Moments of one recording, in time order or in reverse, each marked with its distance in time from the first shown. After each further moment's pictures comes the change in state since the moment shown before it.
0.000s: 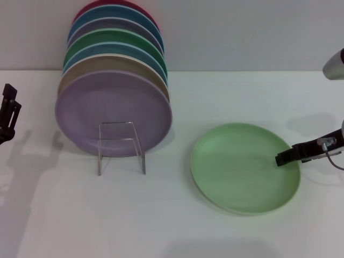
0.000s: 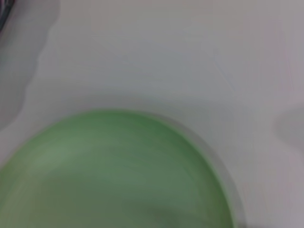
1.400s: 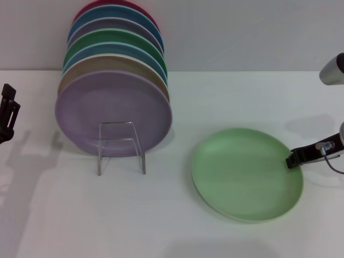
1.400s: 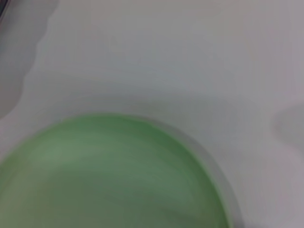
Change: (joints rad) left arm 0.003 0.000 0.000 0.000 -0.001 0.004 0.001; right arm 0.005 0.003 -0.001 -0.029 -0.006 -0.012 -0.024
